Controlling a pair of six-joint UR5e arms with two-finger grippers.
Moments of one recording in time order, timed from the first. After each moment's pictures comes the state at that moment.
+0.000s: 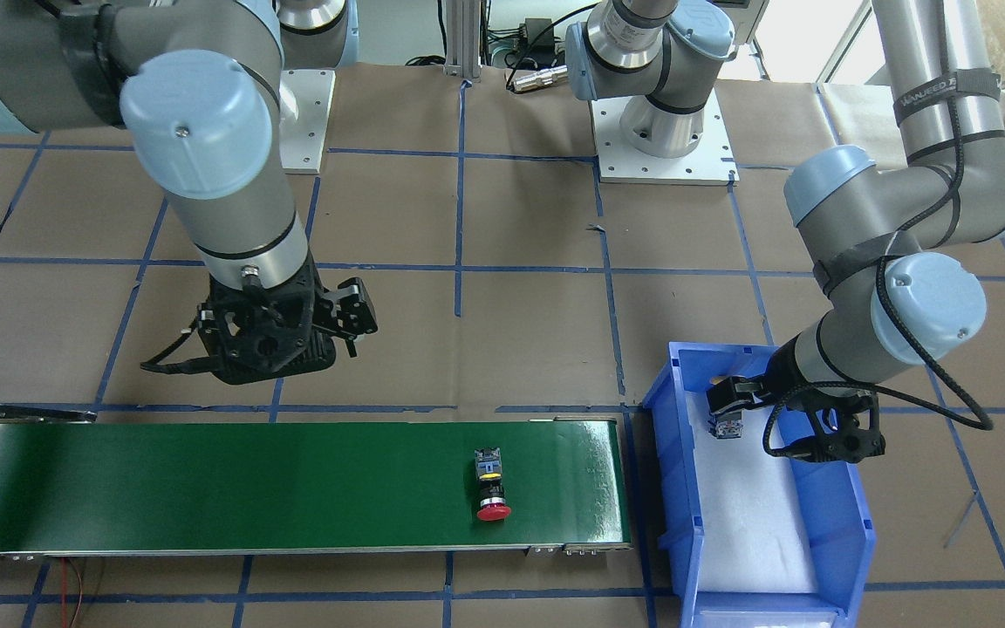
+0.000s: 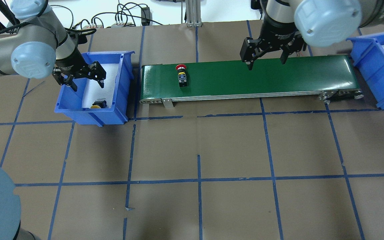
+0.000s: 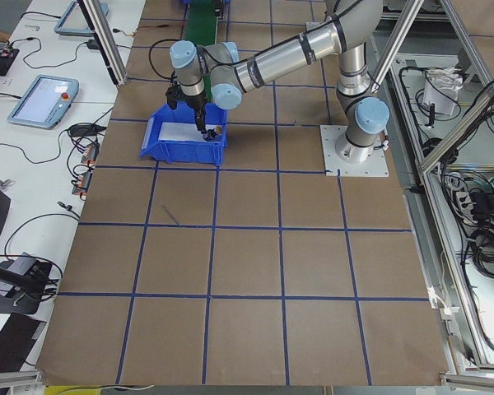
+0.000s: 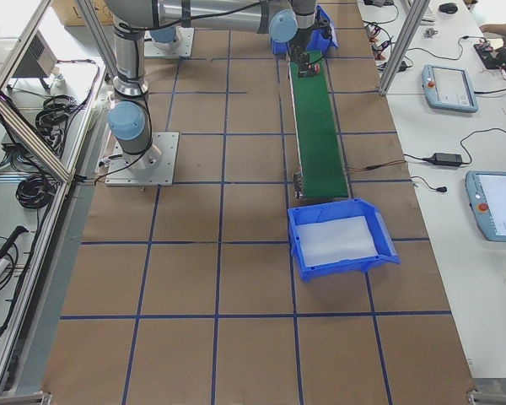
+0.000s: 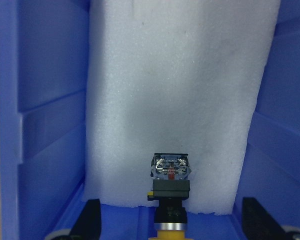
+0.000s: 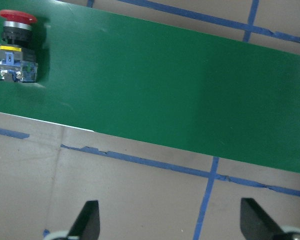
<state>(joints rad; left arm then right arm) -1.38 -1.96 -1.63 -1.25 1.59 0.08 1.74 -1.26 1.46 -1.82 -1.59 -0.06</state>
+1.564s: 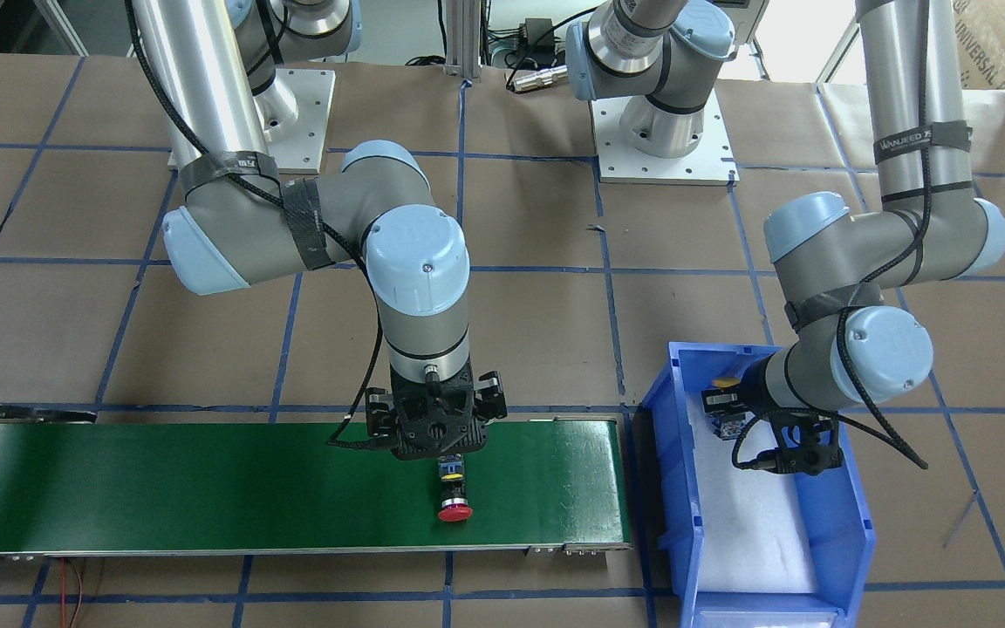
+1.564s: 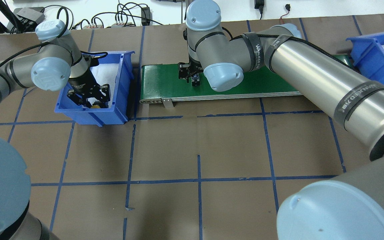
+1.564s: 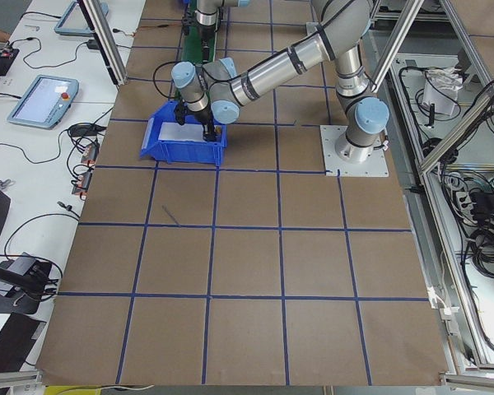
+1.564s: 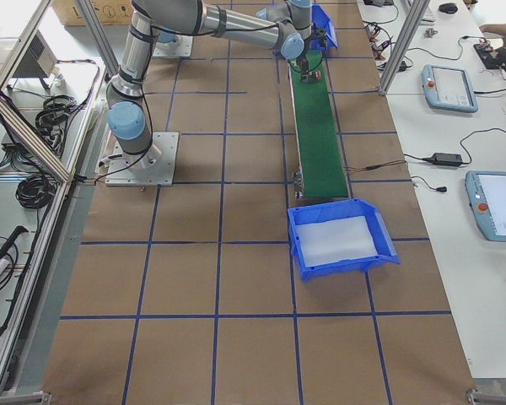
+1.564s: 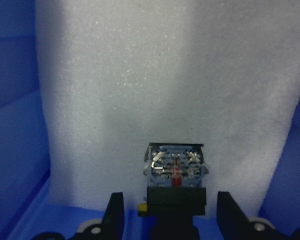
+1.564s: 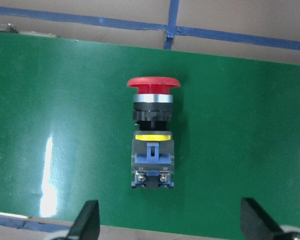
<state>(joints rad) -1.38 -2.03 -1.65 -1.25 1.61 0.08 1.91 -1.03 1.46 -2.16 -1.59 0.19</state>
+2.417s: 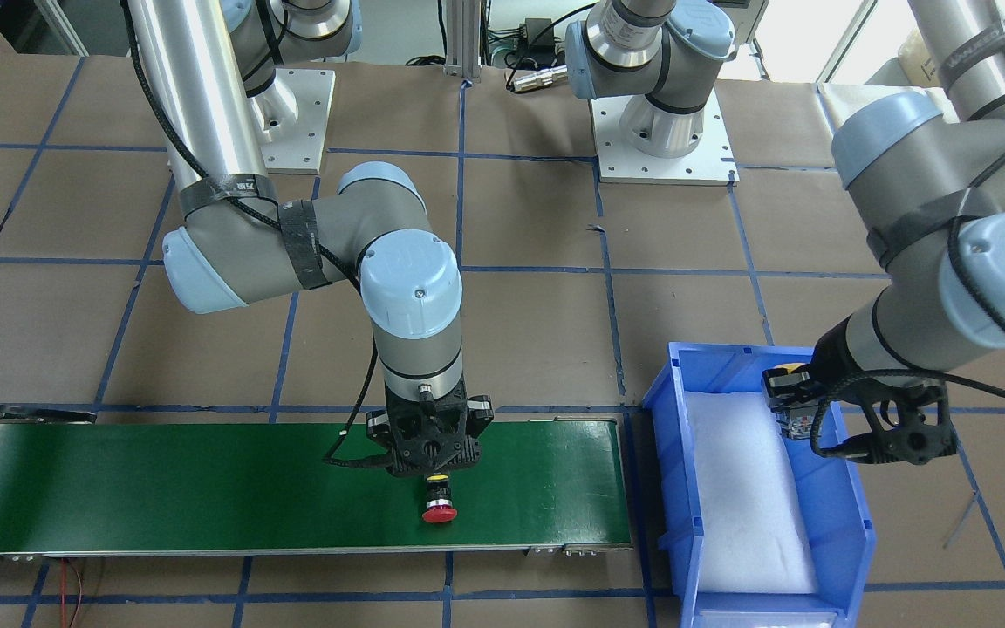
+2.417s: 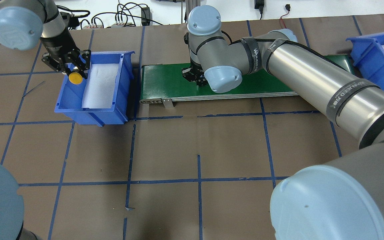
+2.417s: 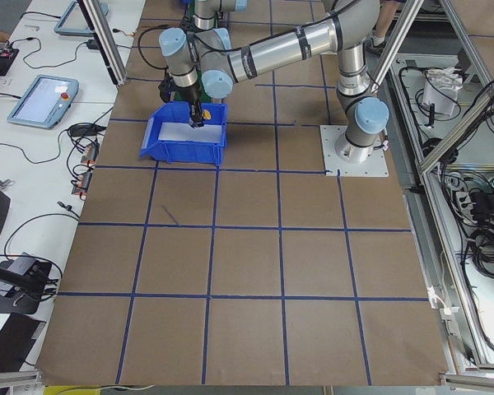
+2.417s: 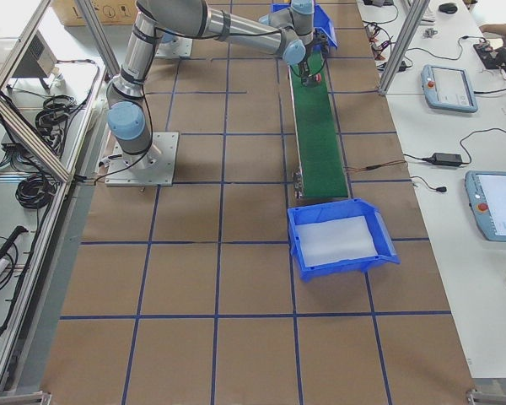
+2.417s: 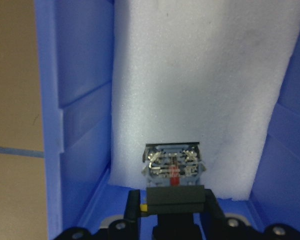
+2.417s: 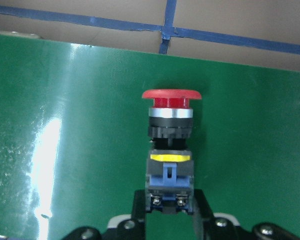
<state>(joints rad) -1.40 -1.95 -1.36 -1.50 1.65 0.08 1.89 -1.00 1.45 -2.18 -1.59 0.17</state>
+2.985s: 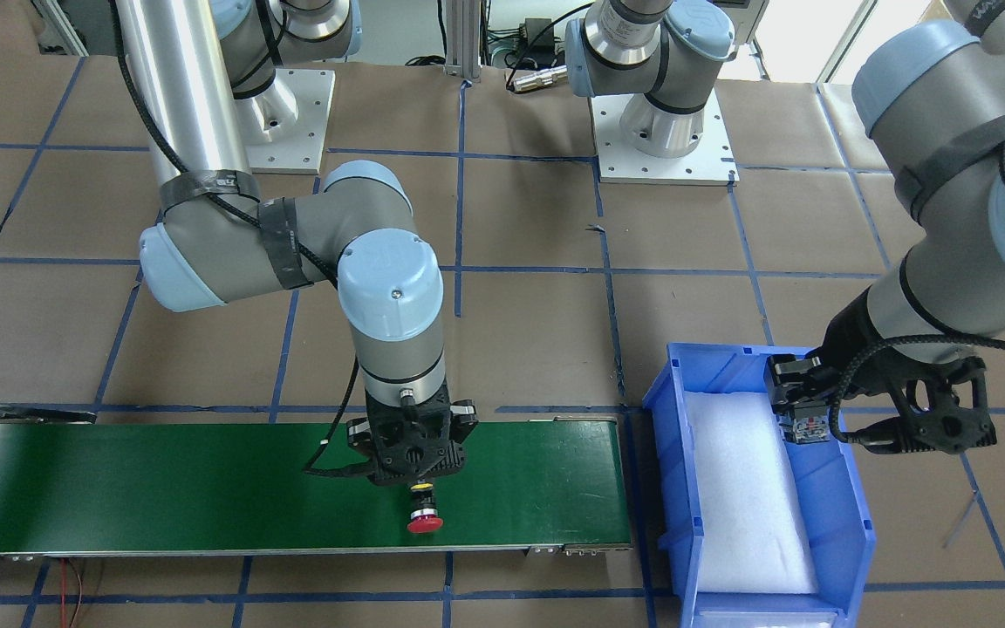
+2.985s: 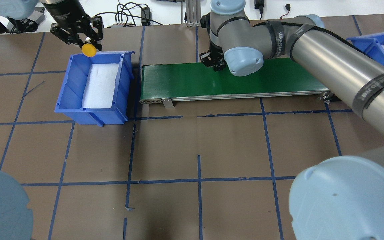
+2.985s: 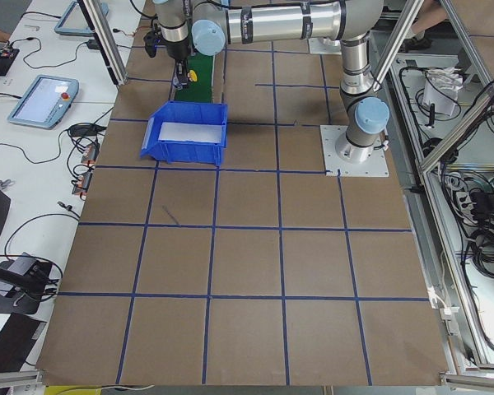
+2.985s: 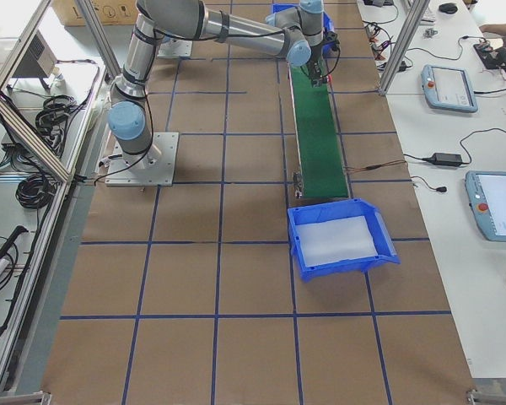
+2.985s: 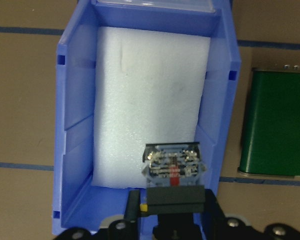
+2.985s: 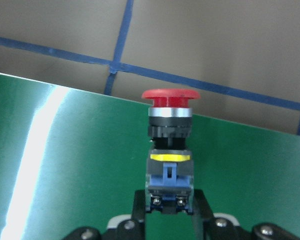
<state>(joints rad) -1.50 -1.95 -1.24 -1.52 1.54 -0.03 1.78 -1.06 1.43 -2.13 -1.61 -0.03</state>
